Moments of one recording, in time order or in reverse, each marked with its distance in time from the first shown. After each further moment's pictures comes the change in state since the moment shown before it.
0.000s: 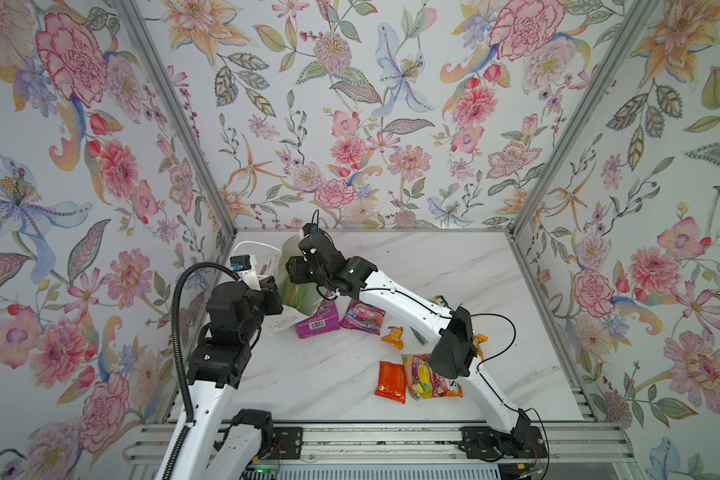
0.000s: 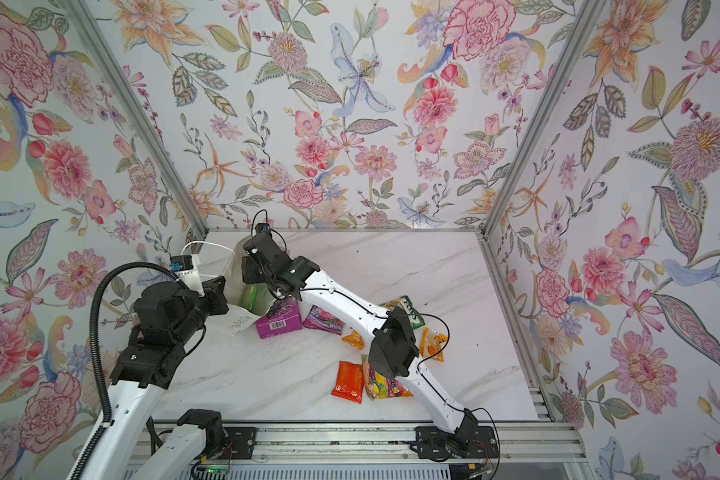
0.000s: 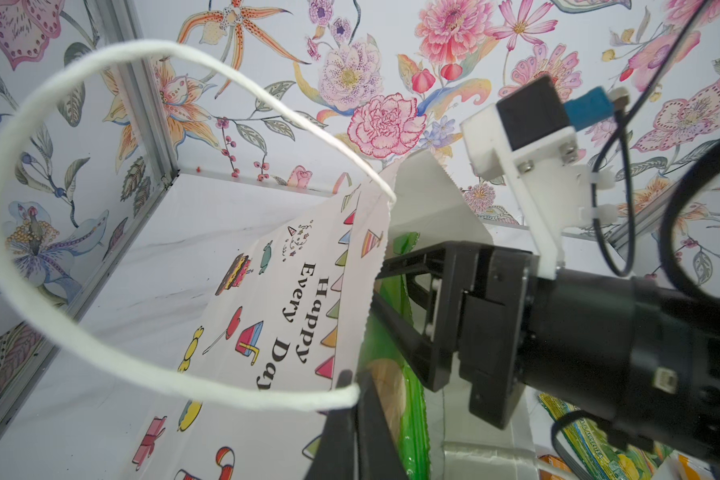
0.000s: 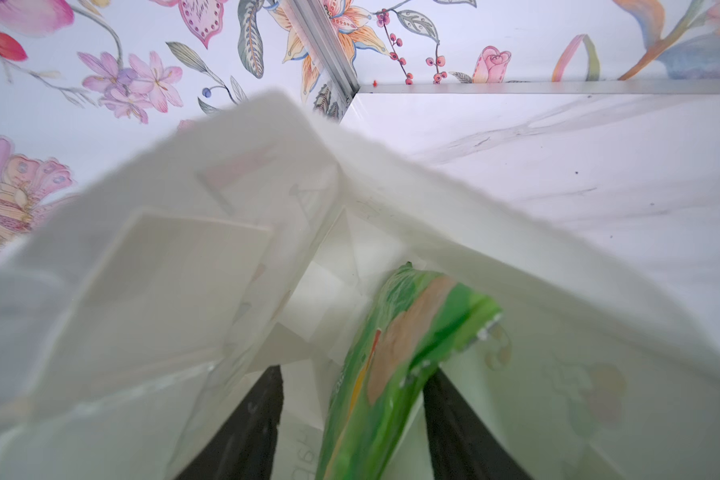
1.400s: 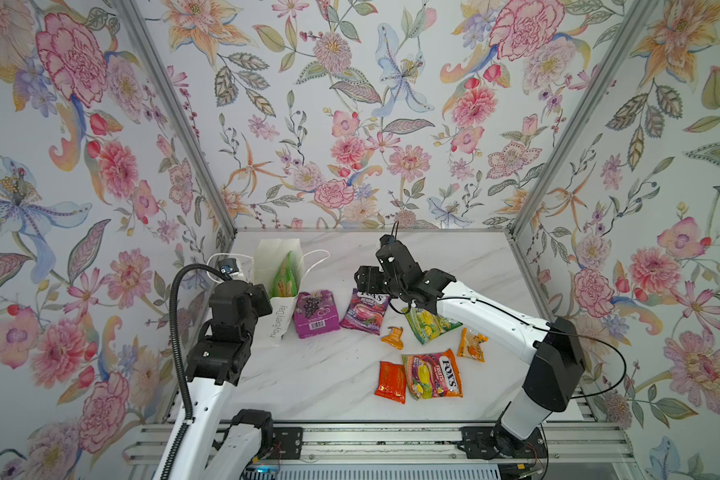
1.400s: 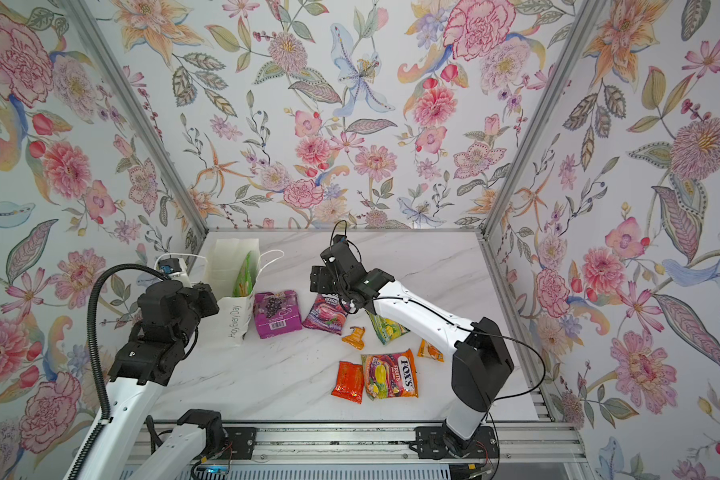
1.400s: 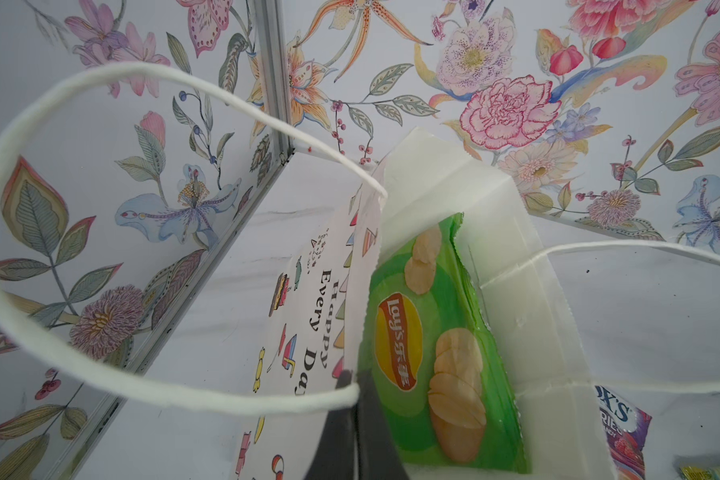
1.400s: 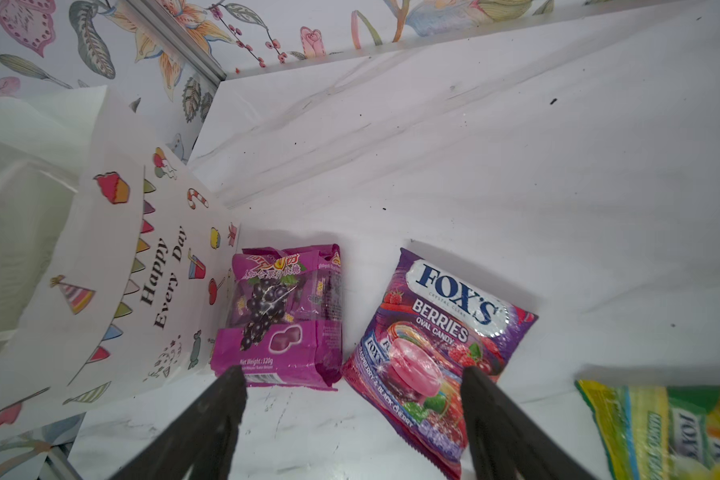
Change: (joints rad) left arm 0.002 0.005 0.033 -0.129 -0.301 -0.002; right arm -0.193 -0.616 -0.983 0.194 -0.011 0.048
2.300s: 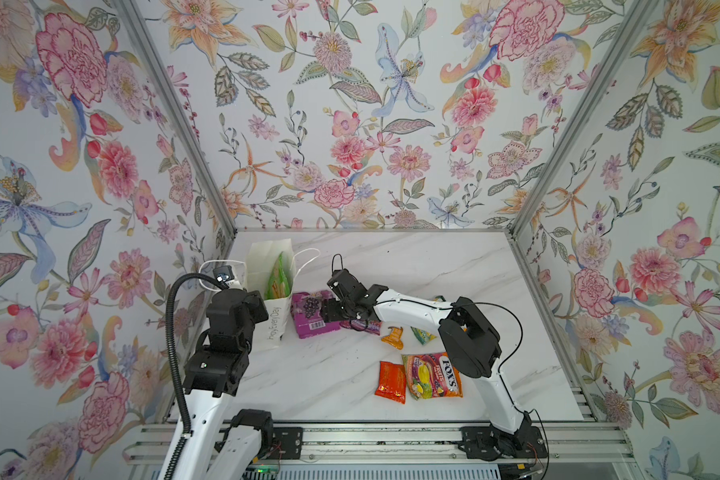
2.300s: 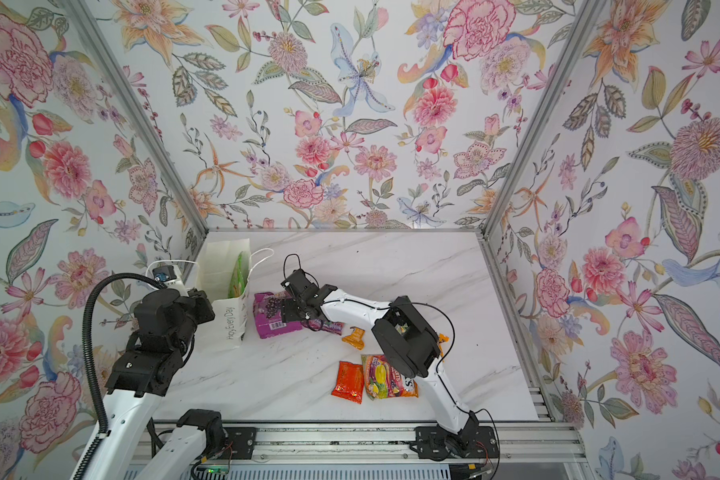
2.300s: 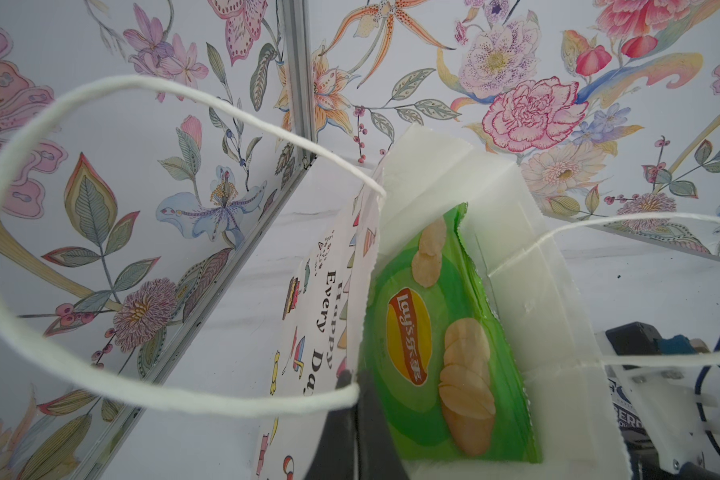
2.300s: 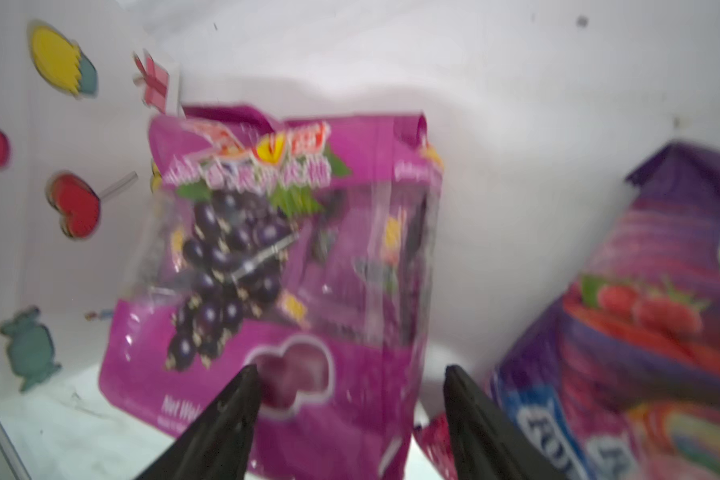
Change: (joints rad) left arm 0.005 -0.069 -0.047 -0.004 -0.047 0.015; right arm 0.132 0.430 0.179 0.027 -0.134 -0.010
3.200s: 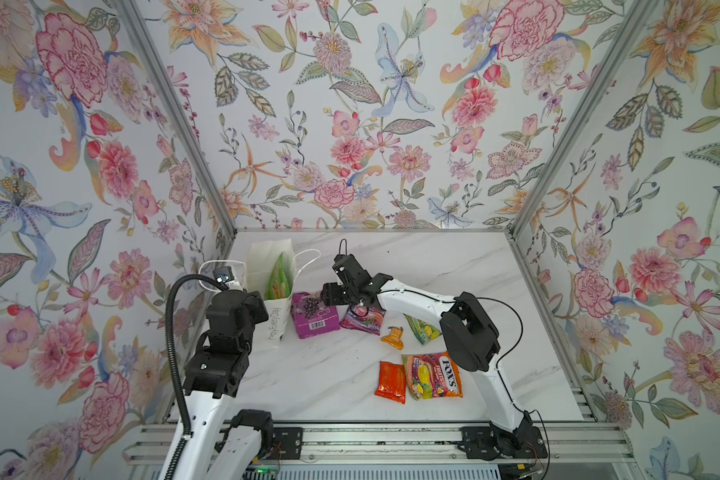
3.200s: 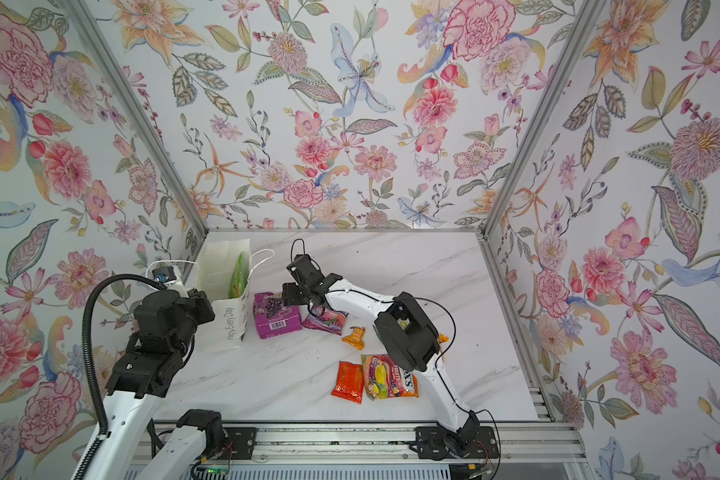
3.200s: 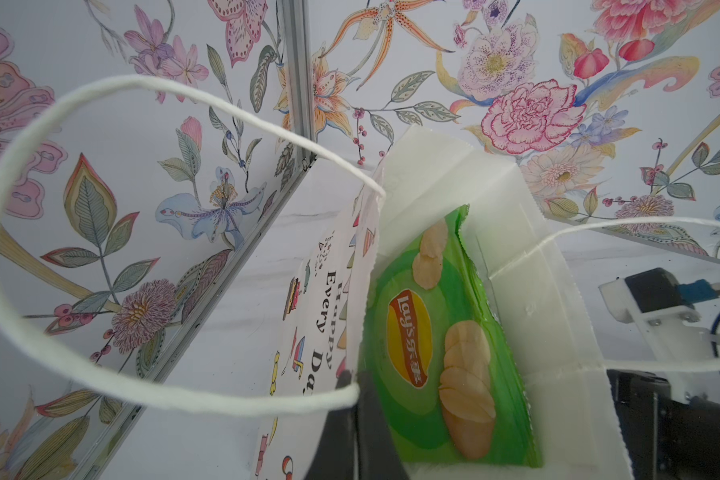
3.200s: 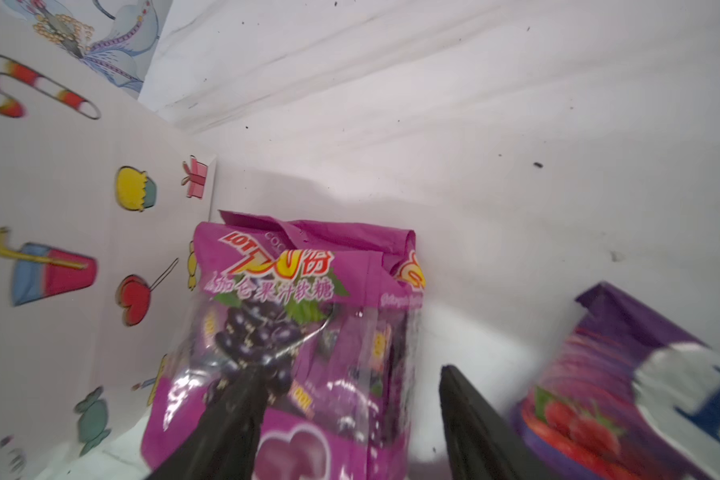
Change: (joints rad) left arm 0.000 -0.005 -0.008 0.011 0.001 0.000; right arm -0.083 0.108 0.173 0.040 -0.055 -0.048
